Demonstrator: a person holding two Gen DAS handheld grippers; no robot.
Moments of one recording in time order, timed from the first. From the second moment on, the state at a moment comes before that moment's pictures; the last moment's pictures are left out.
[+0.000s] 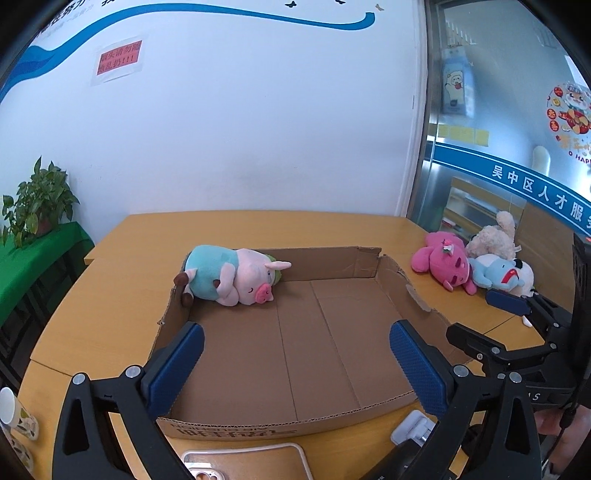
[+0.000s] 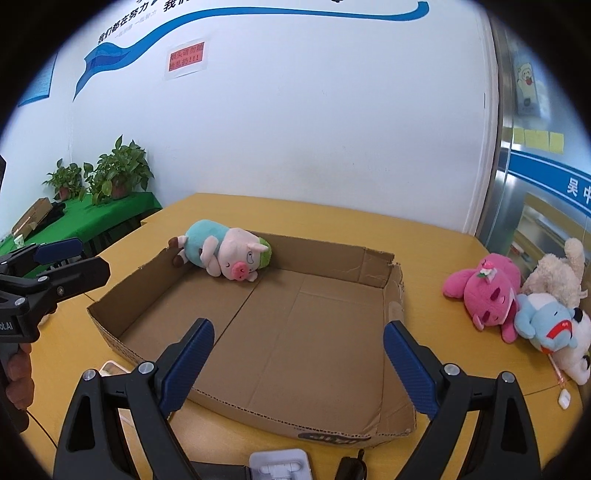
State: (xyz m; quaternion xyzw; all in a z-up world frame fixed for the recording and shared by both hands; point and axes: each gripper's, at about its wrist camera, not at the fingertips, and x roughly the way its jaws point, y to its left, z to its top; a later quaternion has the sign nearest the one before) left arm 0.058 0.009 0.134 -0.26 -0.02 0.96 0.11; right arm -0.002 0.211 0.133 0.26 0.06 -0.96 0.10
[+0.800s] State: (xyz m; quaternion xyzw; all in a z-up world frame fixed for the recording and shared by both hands) left arm 0.103 -0.007 0.016 -0.39 -0.06 0.90 0.18; right arm 0.081 0.229 0.021 0.41 0.06 -0.85 0.33
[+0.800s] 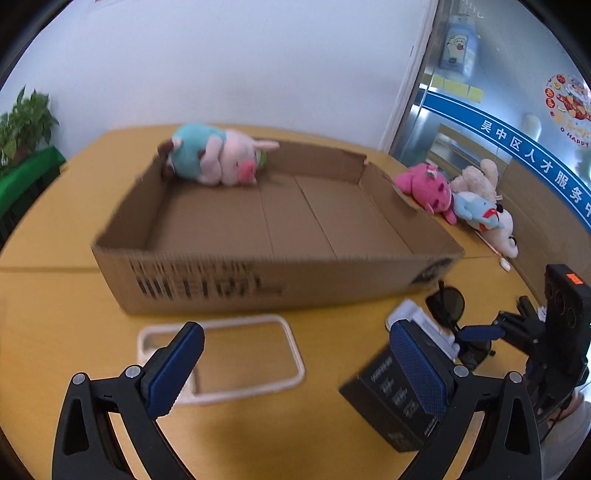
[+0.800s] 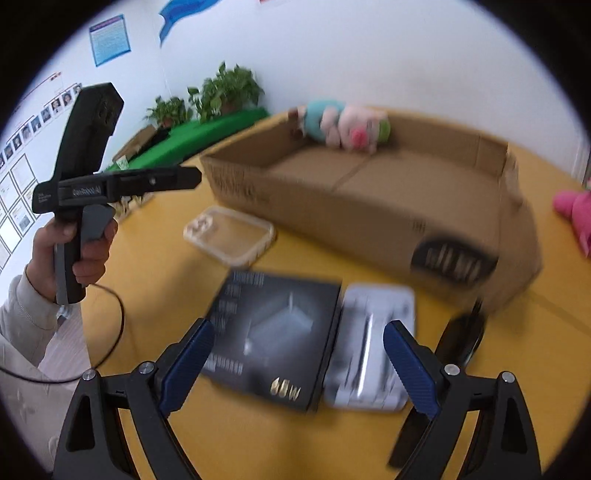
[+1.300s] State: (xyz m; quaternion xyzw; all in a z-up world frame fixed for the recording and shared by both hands) left arm 0.113 -0.004 -0.041 -0.47 -0.11 0.85 0.23; right arm 0.110 0.156 -0.014 0.42 0.05 -0.82 0.38
